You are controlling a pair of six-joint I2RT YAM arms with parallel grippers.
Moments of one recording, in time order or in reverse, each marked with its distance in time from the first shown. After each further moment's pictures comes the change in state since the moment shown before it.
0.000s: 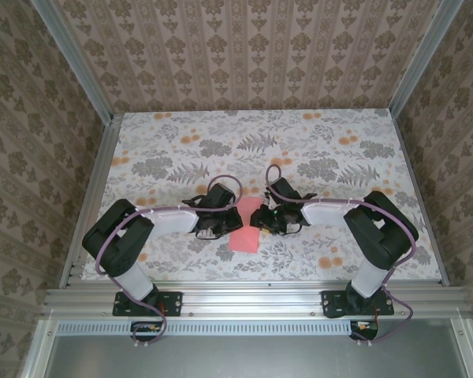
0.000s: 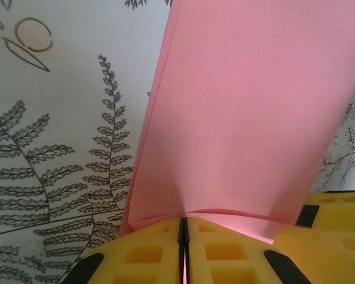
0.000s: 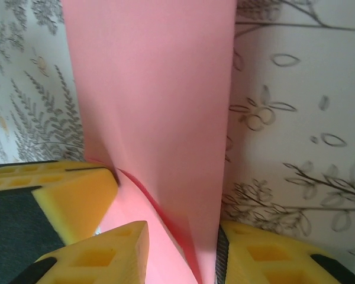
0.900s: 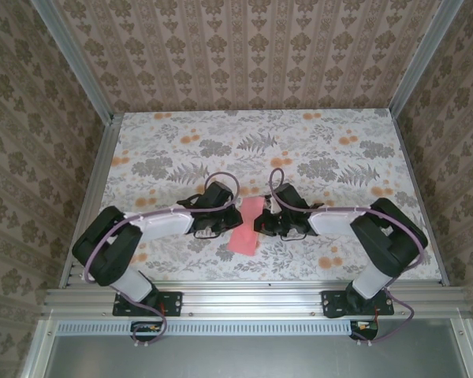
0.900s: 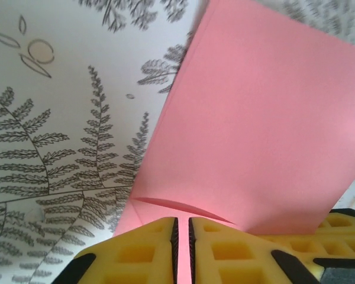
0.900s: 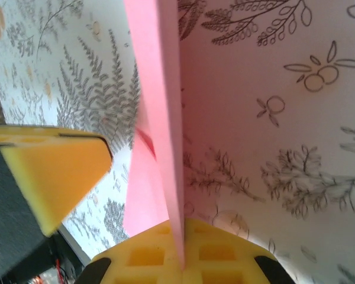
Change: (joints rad) left arm -0.006 -0.105 -0.003 -0.035 -0.033 -0.019; right arm 0.003 -0.103 -0.135 0.155 -0.069 -0.039
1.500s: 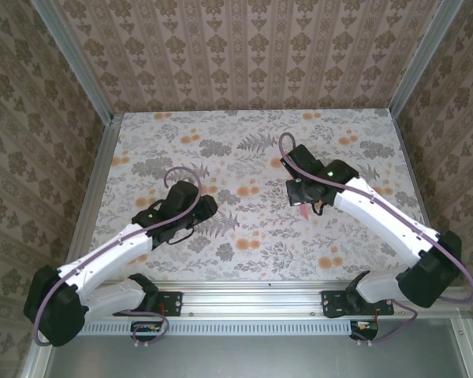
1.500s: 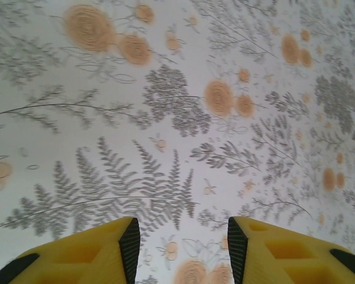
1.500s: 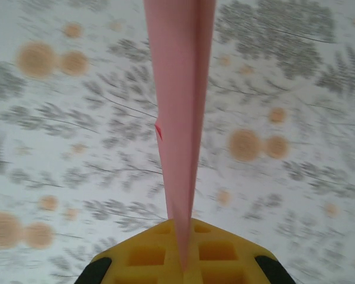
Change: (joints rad) left arm 0.095 -0.499 -0.093 -0.241 -0.261 0.023; right arm 0.002 -0.204 0.632 -1.144 0.815 -0.446
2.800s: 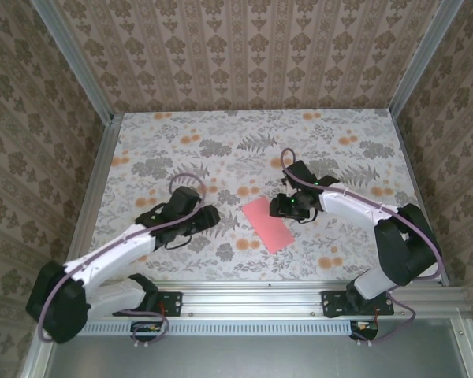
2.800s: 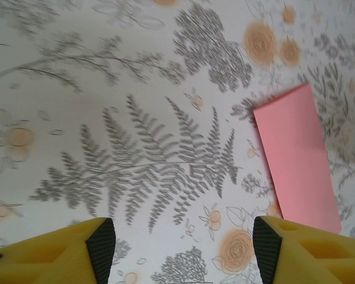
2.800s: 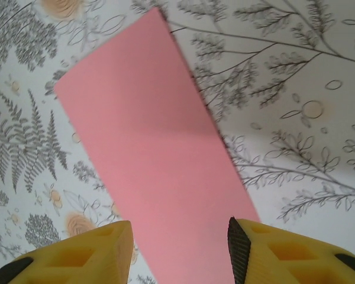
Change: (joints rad) left arm -0.018 0.094 -0.011 -0.024 0.098 0.101; right arm -0.155 0.139 -0.375 0.546 -0.600 0.173
